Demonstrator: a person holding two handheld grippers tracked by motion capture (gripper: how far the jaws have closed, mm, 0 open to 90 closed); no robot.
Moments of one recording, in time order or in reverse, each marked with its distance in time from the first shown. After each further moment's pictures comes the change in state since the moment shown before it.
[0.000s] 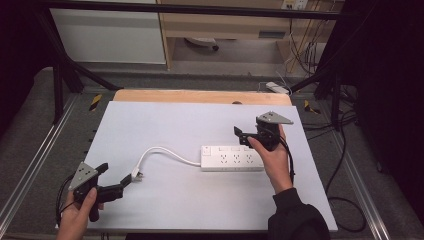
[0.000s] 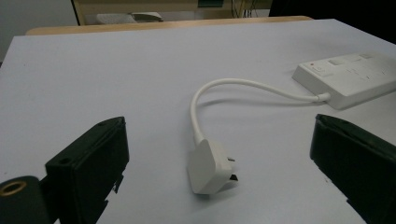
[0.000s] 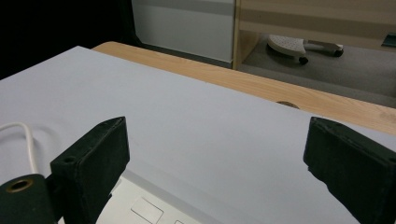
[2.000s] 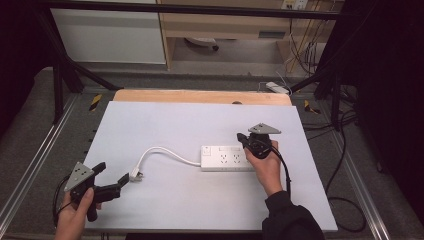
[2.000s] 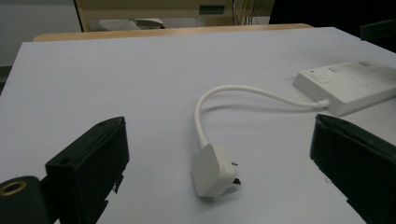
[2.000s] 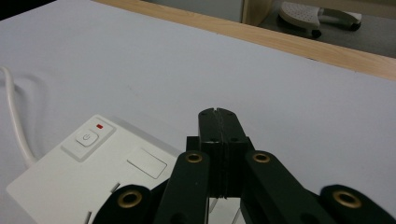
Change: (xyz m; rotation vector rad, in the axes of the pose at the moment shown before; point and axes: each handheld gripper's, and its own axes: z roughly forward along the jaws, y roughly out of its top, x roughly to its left) left arm 0.003 0.001 -0.005 -0.026 0.005 -0.010; right arm 0.007 -0.042 0.022 0.110 0.024 -0.029
